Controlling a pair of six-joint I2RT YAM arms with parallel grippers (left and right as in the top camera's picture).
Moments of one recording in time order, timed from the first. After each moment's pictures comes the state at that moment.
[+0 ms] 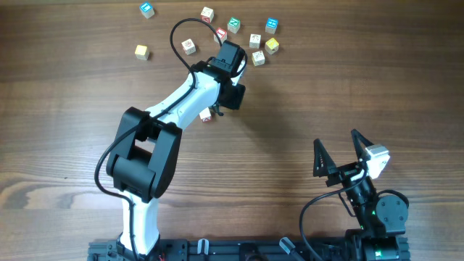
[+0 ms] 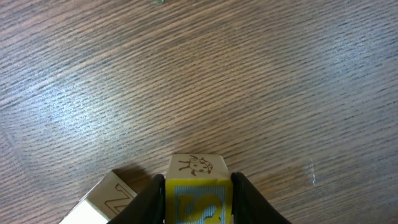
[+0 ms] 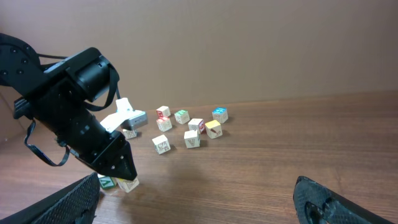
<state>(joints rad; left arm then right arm) -0.48 2.10 1.51 -0.66 0.00 -0.11 0.05 0.01 0.01 0.02 -0.26 0.22</state>
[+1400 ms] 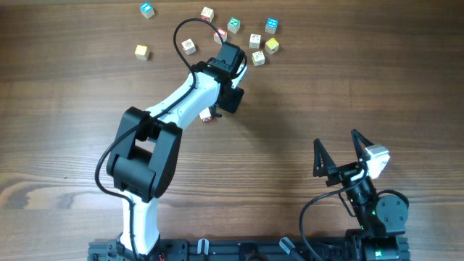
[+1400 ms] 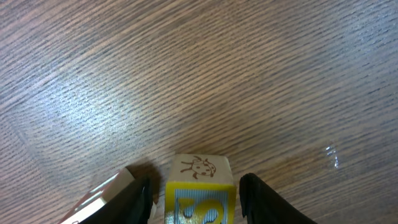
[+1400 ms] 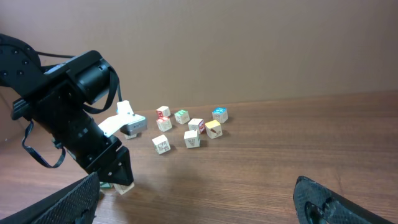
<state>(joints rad) -0.48 2.10 1.51 -0.69 -0.03 -0.02 0.05 0.01 0.01 0.02 -0.26 0.22</state>
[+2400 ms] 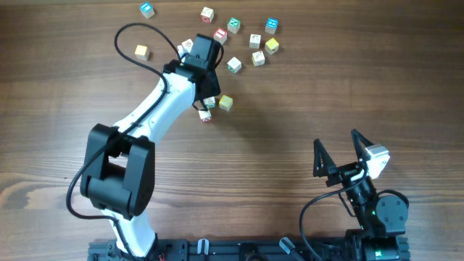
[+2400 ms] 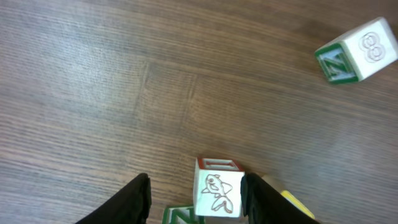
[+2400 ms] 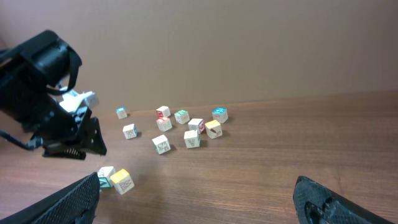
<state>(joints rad) -0.38 1.94 1.40 -0.64 -0.19 -0.60 0.05 0.01 0.01 0.02 -0.26 0.22</state>
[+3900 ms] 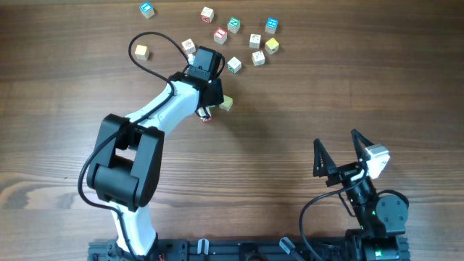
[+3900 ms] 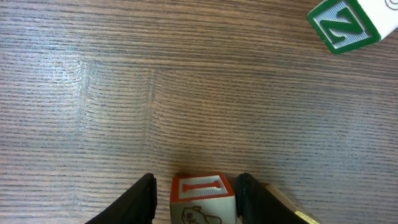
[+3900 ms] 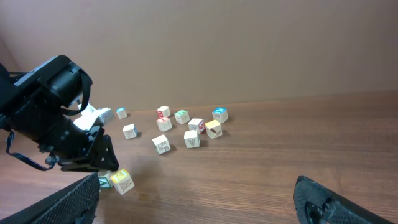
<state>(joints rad) -0.38 2.00 1.31 -0.46 -0.11 -0.47 0.05 0.01 0.01 0.02 -0.26 0.22</state>
